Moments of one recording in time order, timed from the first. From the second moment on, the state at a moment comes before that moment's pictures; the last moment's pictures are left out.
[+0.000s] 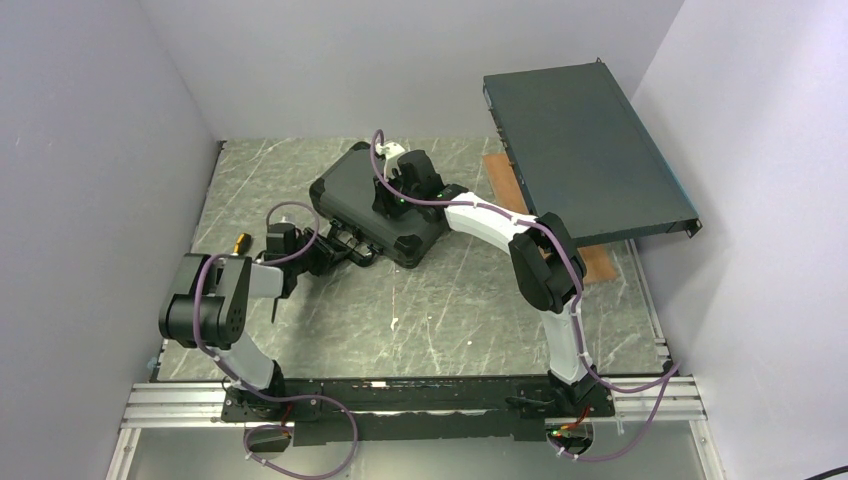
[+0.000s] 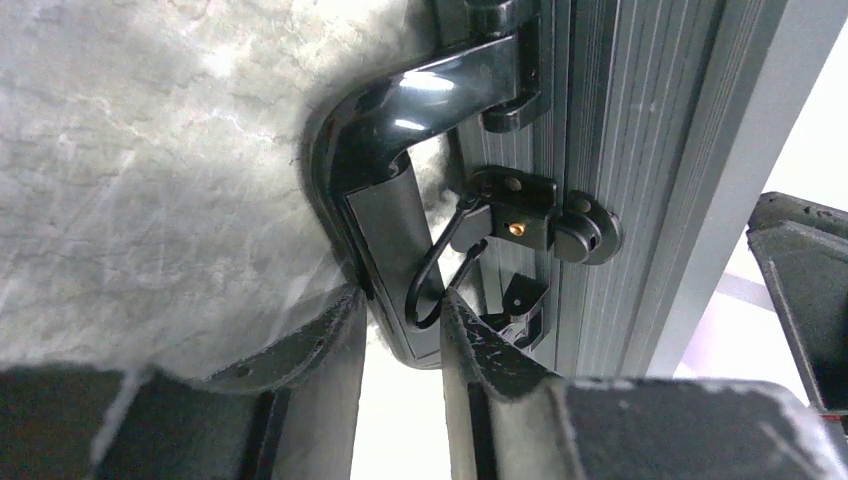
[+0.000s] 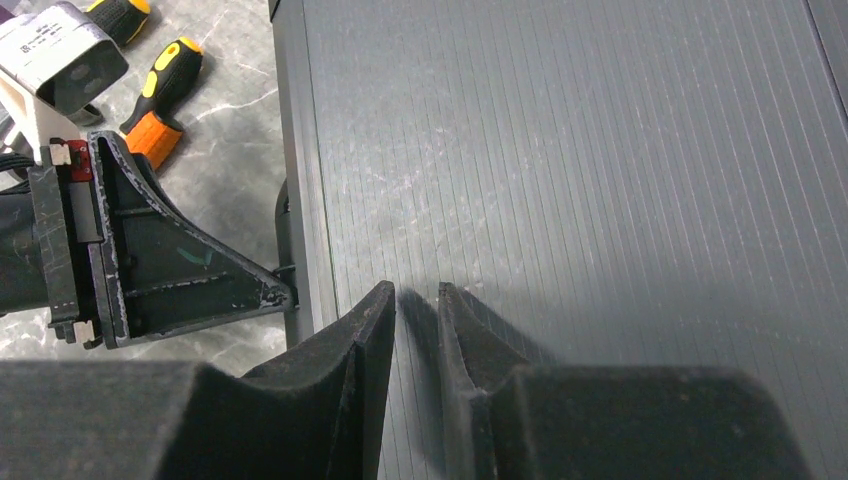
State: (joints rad) left arm -0.07 1.64 0.49 0.54 0.38 -1.06; right arm 0.69 2.10 1.61 -0.05 -0.22 0.16
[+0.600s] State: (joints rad) left arm -0.12 1.55 0.57 0.47 0.37 -1.02; right arm 0.69 2.10 1.61 -0.05 -0.22 0.16
